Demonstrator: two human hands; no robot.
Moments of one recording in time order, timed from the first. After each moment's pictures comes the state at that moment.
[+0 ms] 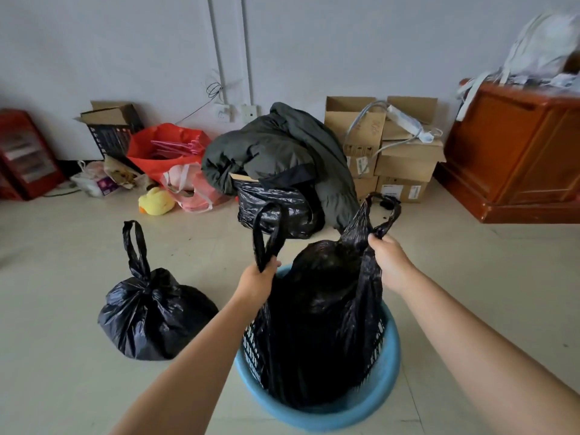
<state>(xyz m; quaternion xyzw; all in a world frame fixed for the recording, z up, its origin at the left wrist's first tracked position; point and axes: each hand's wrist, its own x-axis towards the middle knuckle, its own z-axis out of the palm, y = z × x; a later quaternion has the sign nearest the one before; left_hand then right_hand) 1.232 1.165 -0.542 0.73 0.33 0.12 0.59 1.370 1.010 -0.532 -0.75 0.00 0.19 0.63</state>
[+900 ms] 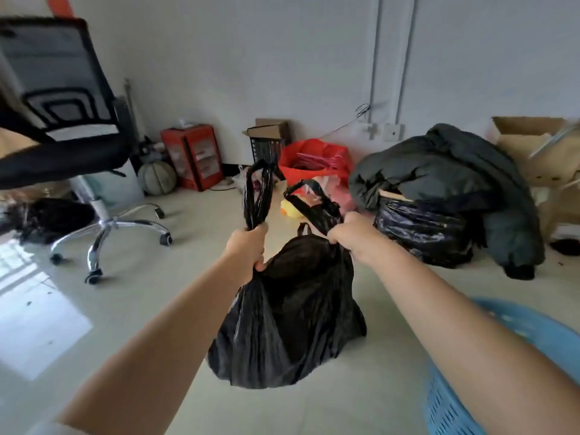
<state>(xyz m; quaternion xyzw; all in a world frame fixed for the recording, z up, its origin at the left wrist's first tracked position) 1.011 1.401 -0.435 0.58 0.51 0.25 0.59 1.142 1.308 -0.429 -0.79 -0.32 0.27 0.44</state>
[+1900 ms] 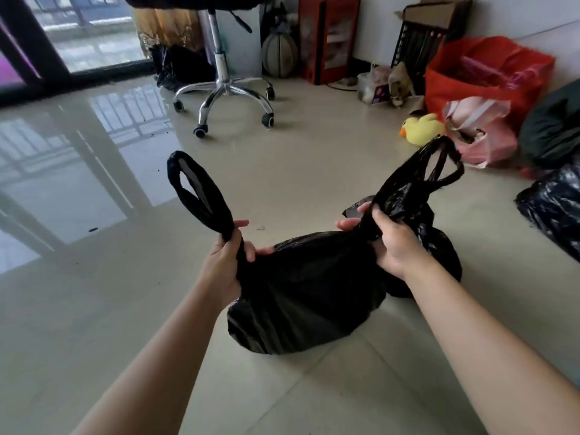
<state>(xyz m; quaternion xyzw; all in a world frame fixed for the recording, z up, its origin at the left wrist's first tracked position) 0.860 1.368 -0.647 0.28 0.41 0.51 0.71 1.090 1.369 -0.645 -0.47 -0.28 0.63 0.55</state>
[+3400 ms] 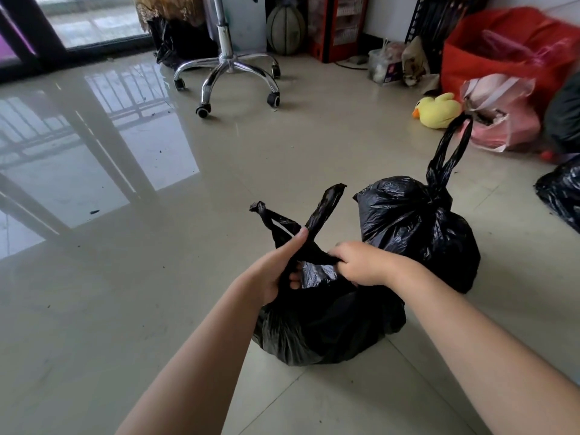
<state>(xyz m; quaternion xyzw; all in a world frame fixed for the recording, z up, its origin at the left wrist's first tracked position) 0.887 1.374 -0.687 0.35 0.50 0.21 0.76 1.038 1.364 -0.660 -0.63 -0.68 0.38 -0.03</state>
